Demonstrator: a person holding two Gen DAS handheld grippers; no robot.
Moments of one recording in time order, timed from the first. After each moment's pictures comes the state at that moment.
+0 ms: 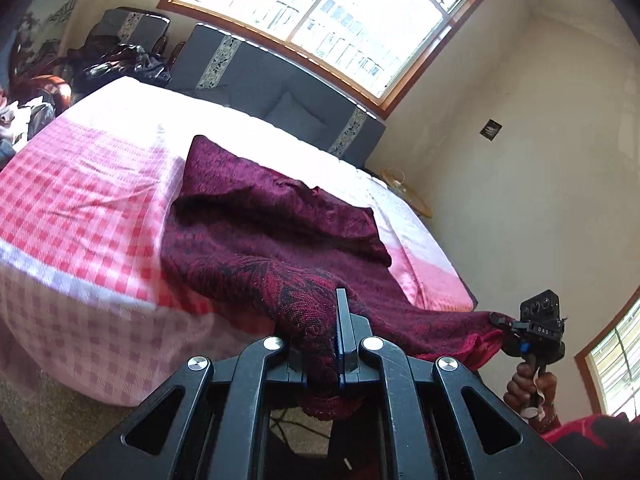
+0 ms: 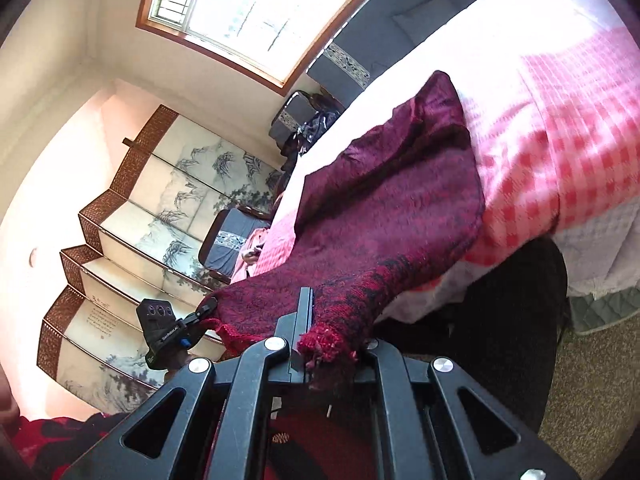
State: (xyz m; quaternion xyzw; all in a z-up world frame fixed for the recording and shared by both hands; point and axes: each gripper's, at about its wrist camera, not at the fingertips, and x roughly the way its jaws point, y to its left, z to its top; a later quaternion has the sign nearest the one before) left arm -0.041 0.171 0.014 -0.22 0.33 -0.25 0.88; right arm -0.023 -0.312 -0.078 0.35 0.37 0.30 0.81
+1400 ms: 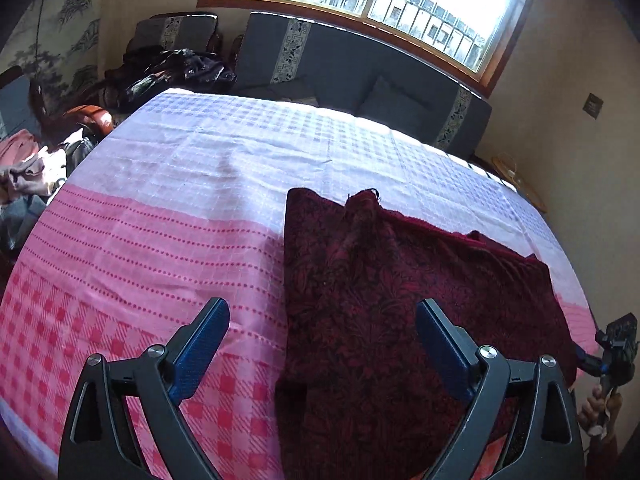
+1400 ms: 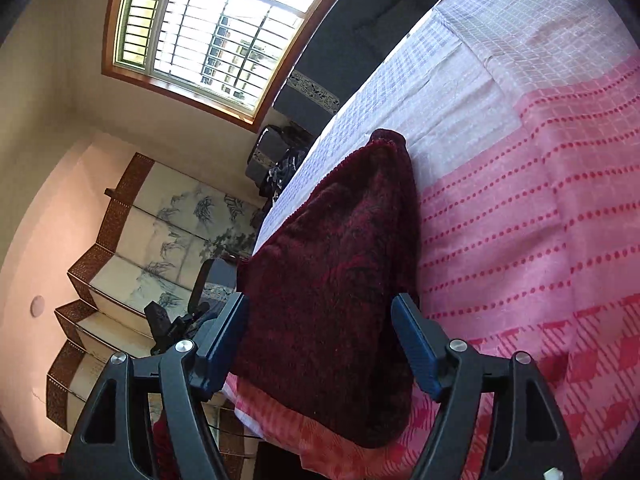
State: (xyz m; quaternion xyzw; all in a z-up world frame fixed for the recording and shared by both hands) left arm 0.211 0.199 -0.059 -0.12 0.42 -0.10 0.90; right arm 0.159 -0.355 -0.161 0.40 0.37 0.26 0.80
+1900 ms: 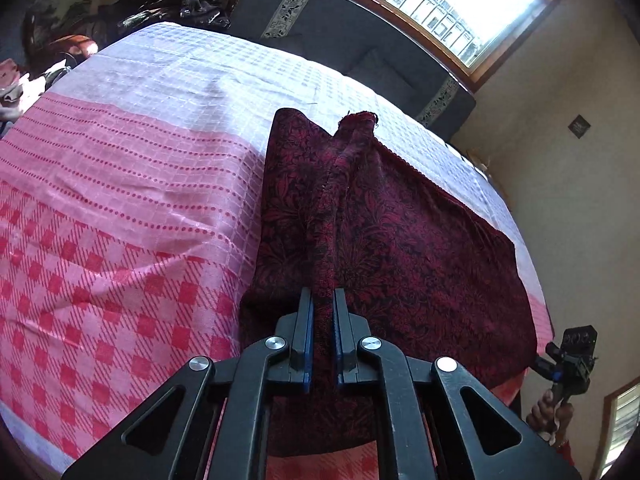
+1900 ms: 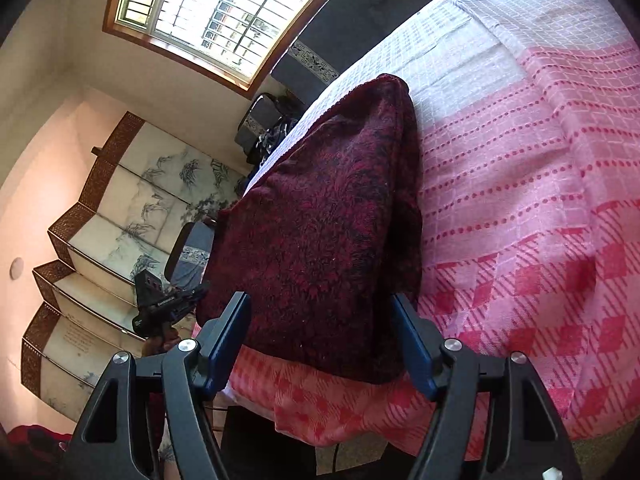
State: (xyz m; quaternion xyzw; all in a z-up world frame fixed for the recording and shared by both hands) left arm 0.176 0.199 -0.090 -0.21 0.45 -0.15 0.85; right arm 0.142 -0.322 -0.172 0.35 0.40 0.28 0.80
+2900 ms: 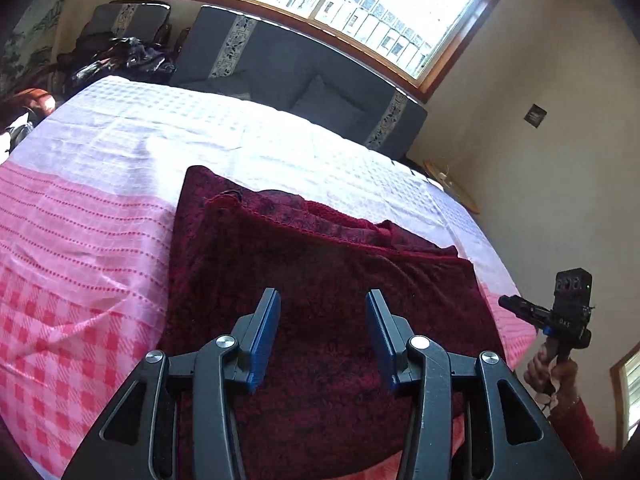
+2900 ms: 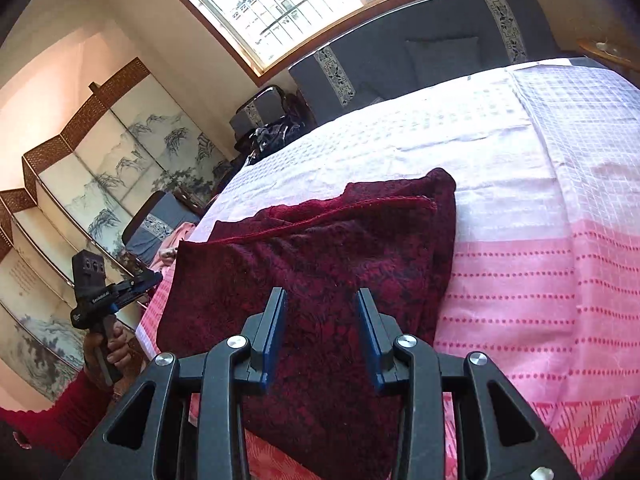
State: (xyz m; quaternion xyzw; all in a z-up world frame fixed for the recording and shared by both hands) left arm 0.193 0.149 -0.049 -0.18 0.39 -0.21 0.88; right arm 0.202 -0.285 -0.098 0.19 0.38 0.27 0.87
